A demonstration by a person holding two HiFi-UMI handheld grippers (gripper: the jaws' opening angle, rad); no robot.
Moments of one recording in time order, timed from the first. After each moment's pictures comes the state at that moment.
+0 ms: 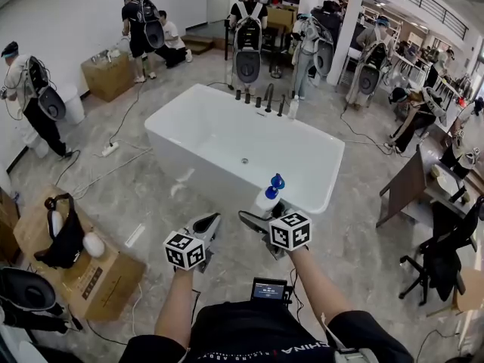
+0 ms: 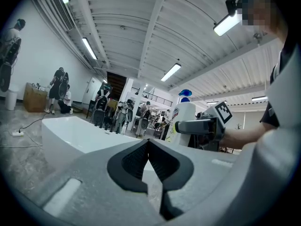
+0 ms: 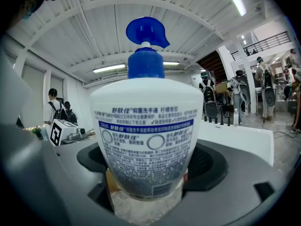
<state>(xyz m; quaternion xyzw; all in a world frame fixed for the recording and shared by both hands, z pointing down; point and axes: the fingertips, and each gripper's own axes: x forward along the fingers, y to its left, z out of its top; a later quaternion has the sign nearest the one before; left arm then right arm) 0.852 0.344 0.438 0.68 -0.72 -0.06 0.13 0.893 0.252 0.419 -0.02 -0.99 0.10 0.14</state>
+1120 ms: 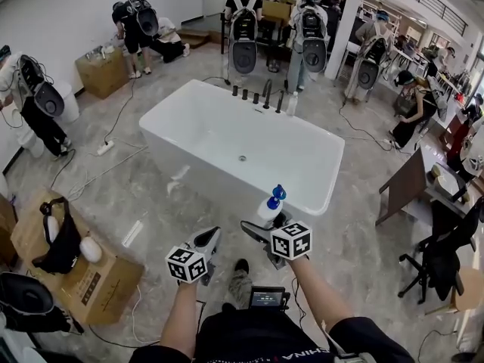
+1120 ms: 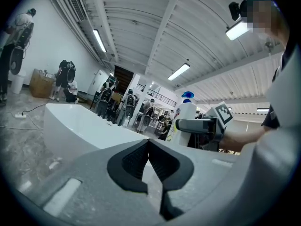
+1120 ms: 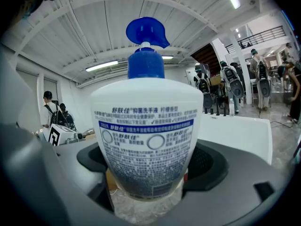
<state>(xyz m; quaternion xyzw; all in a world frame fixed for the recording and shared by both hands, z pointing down) 0.847 0.338 0.484 0.66 -0.72 -0.09 0.18 0.887 0.234 0.457 0.00 -0.98 0.13 0.17</state>
